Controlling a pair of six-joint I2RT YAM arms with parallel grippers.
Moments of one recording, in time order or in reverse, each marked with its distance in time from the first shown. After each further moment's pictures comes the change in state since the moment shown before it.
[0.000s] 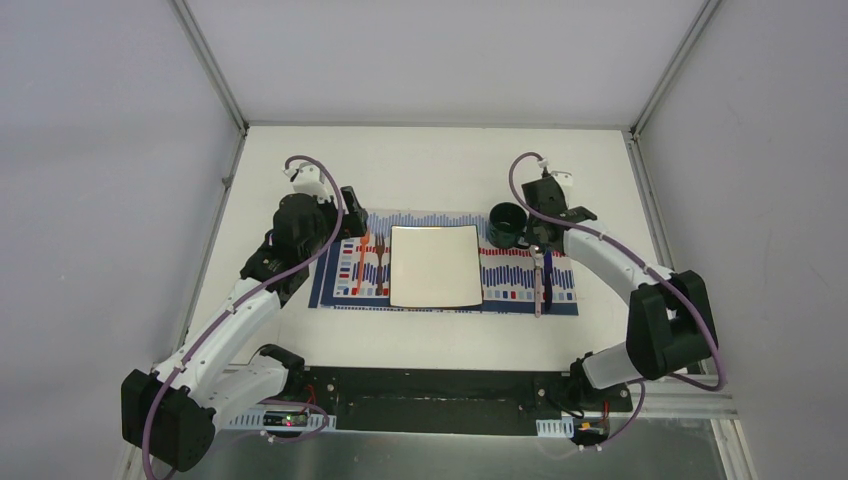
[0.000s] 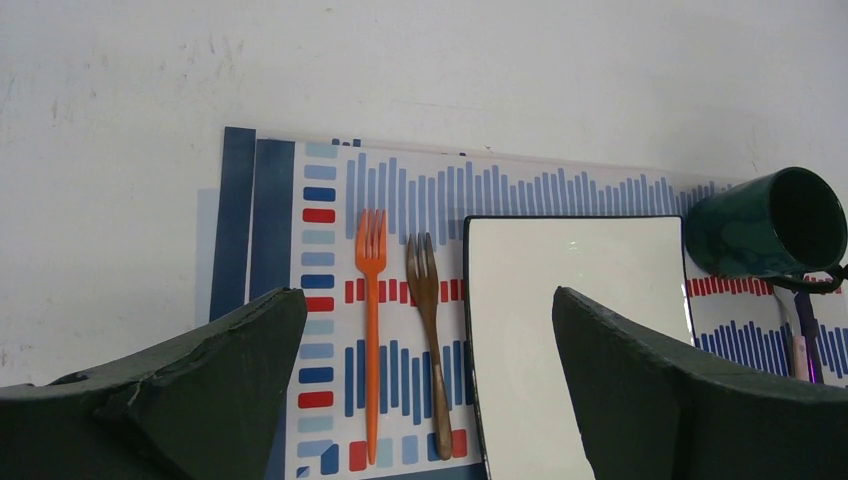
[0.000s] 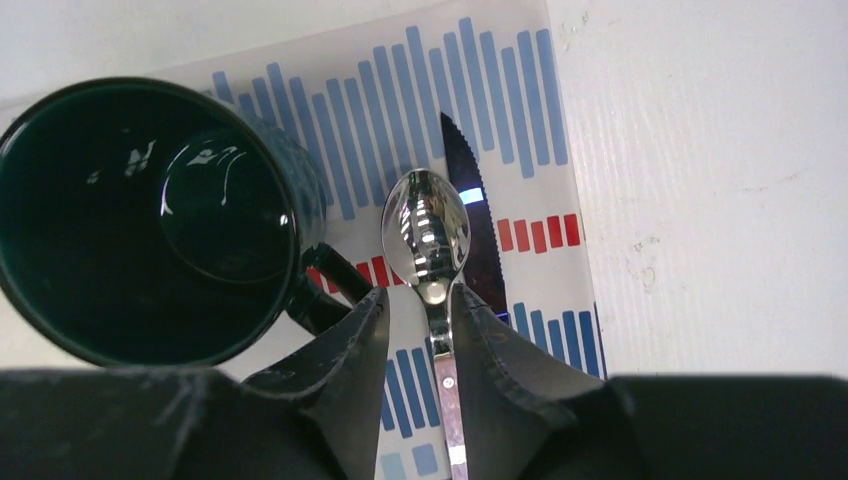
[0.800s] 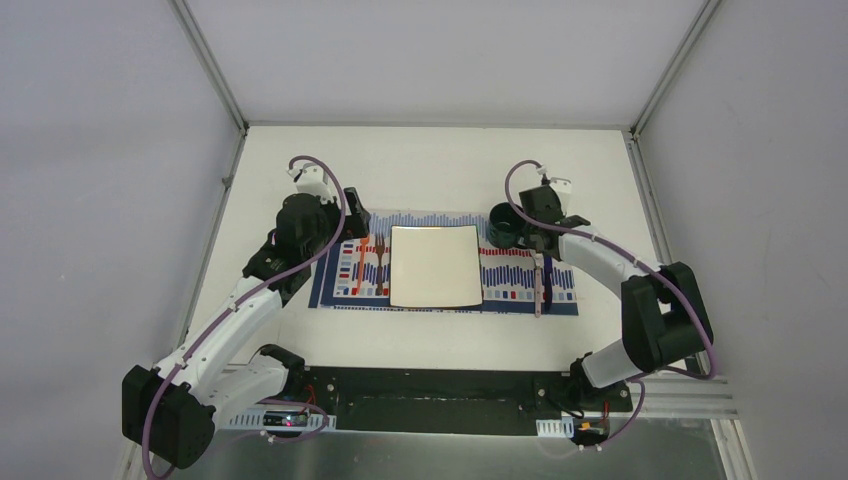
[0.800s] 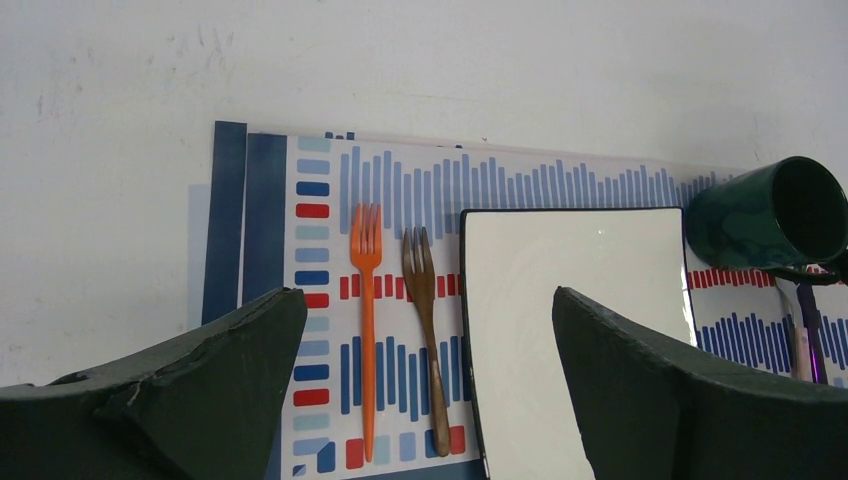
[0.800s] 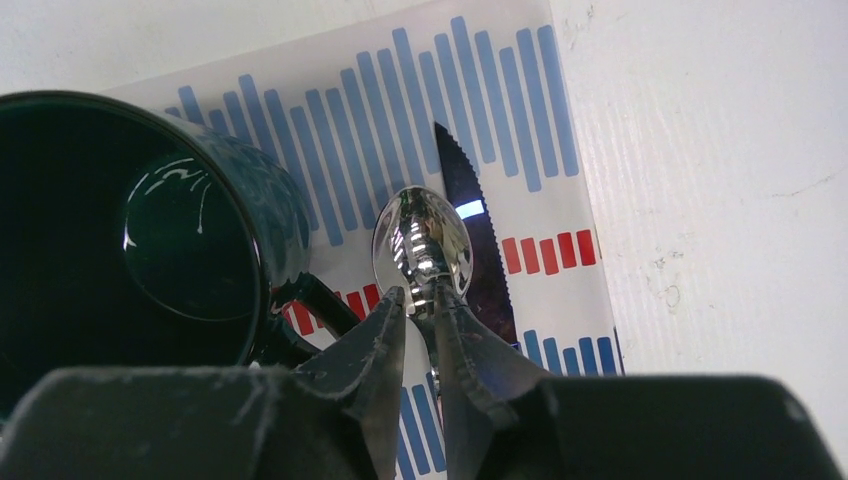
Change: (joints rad) left arm -0.013 0.014 0.000 0.001 0.001 0.000; right arm 0.000 0.051 -0.077 0.151 0.050 0.023
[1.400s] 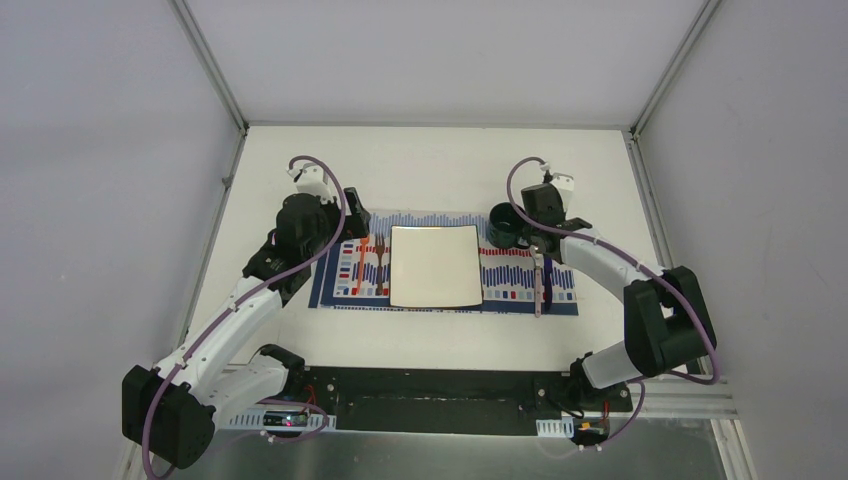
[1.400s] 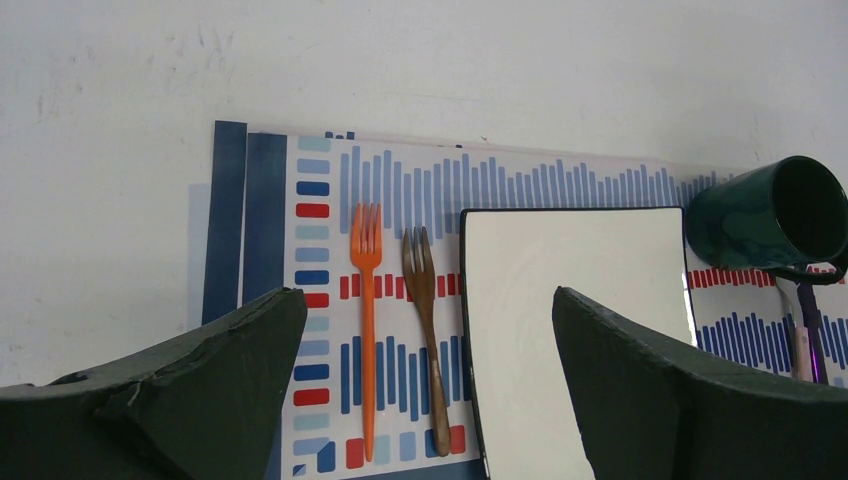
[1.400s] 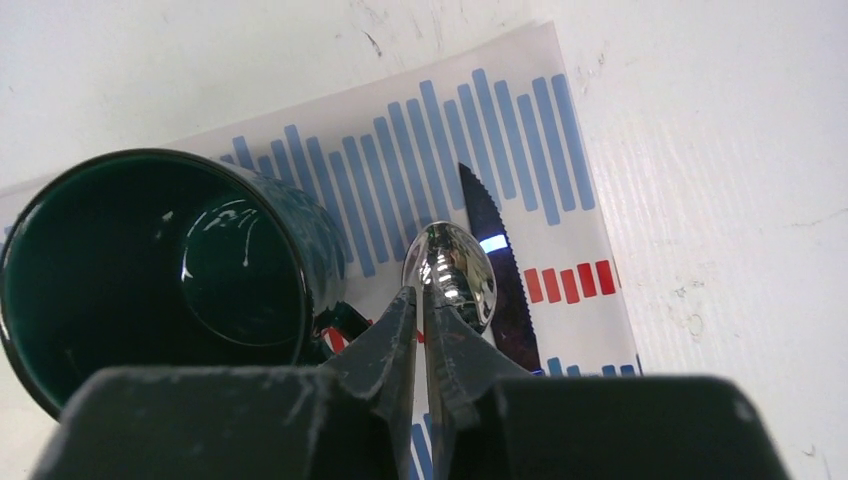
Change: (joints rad) left arm 0.000 0.000 0.000 -0.001 0.000 0.000; right arm 0.000 -0.024 -0.019 0.070 -0.002 0.012
